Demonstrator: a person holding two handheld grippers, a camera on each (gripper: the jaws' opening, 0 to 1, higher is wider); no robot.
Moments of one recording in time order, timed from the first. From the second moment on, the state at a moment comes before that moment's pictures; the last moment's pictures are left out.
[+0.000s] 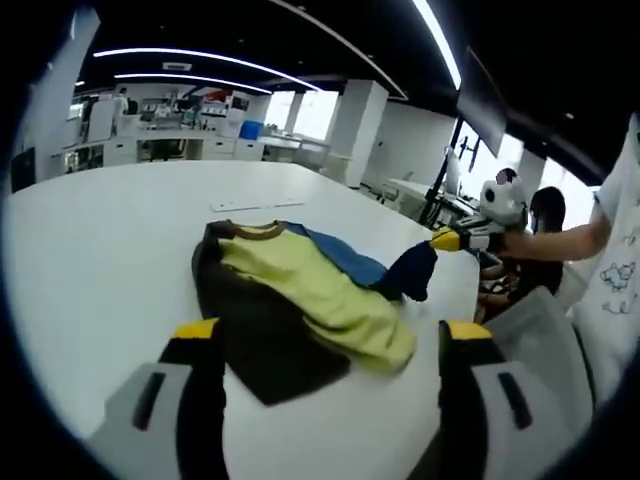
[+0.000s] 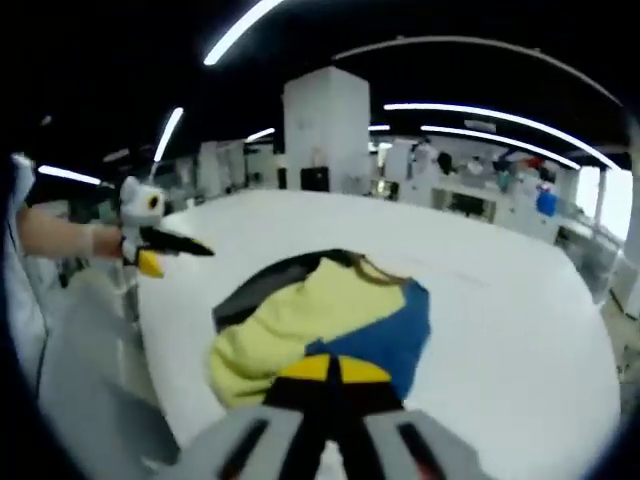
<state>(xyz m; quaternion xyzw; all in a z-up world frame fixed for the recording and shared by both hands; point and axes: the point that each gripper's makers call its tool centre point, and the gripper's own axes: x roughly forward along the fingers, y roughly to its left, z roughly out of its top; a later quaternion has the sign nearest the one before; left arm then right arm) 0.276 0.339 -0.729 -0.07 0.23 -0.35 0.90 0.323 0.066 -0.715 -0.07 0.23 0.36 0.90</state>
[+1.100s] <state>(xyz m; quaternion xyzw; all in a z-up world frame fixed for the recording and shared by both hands) 0.314 0.341 -0.753 -0.08 0.26 -0.35 0.90 0.450 -0.145 -0.755 -0.03 0.33 0.11 0.94</state>
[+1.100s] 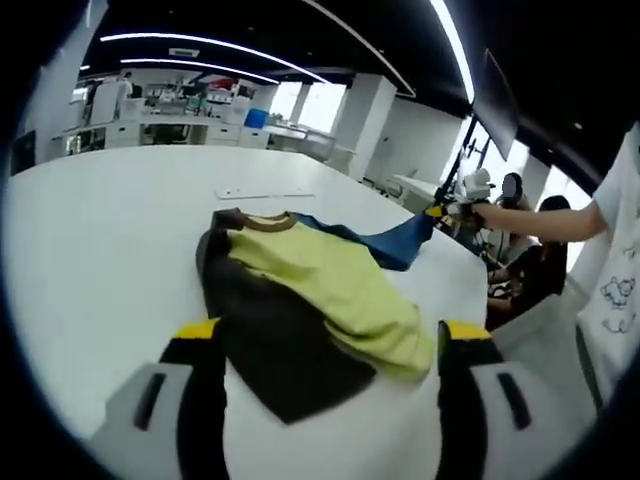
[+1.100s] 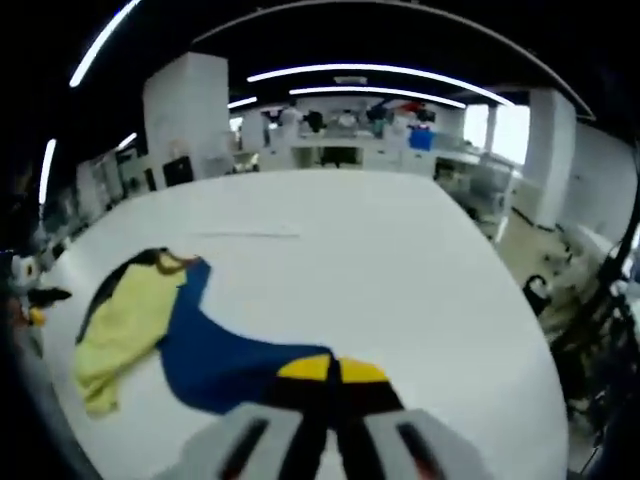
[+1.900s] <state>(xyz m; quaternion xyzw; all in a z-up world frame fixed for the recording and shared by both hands) 0.326 0.346 -0.769 -0.10 0.28 -0.33 0.90 0.493 -0.217 -0.818 -0.04 0.41 0.02 0.91</state>
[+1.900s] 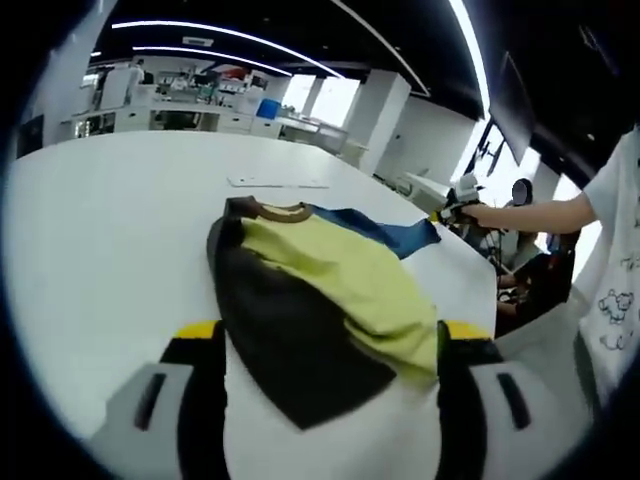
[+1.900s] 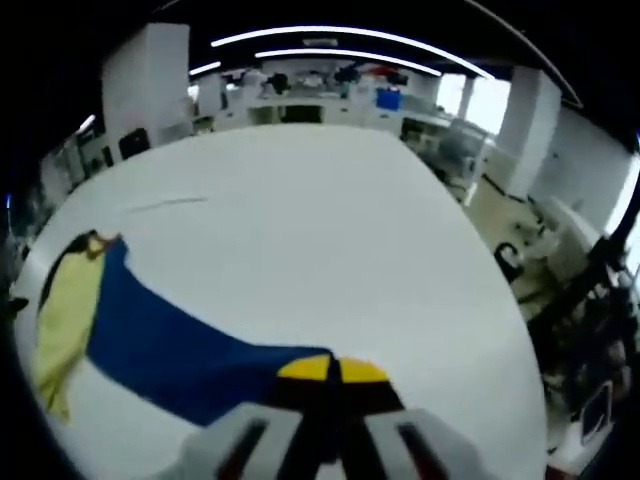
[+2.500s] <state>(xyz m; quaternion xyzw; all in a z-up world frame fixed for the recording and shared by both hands) 0.324 0.349 -0.776 -0.11 0.29 -0.32 0.90 0.499 -0.245 -0.839 -0.05 0.44 0.01 0.90</state>
